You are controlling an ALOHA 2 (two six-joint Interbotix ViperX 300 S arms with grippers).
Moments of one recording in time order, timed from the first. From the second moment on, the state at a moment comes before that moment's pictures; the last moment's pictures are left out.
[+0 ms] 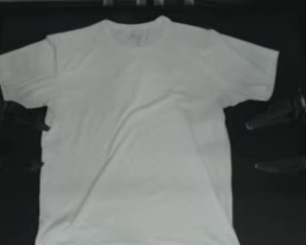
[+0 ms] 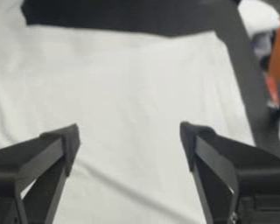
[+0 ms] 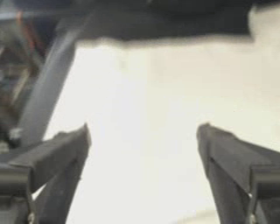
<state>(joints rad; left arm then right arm) -0.03 -0.98 0.96 -0.09 0.42 -0.06 0.09 -0.87 0.96 0.03 0.30 0.12</state>
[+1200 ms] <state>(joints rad) -0.56 -0.56 0.78 0.29 0.93 -0.84 0.47 -0.27 0.52 -0.16 0.93 0.75</state>
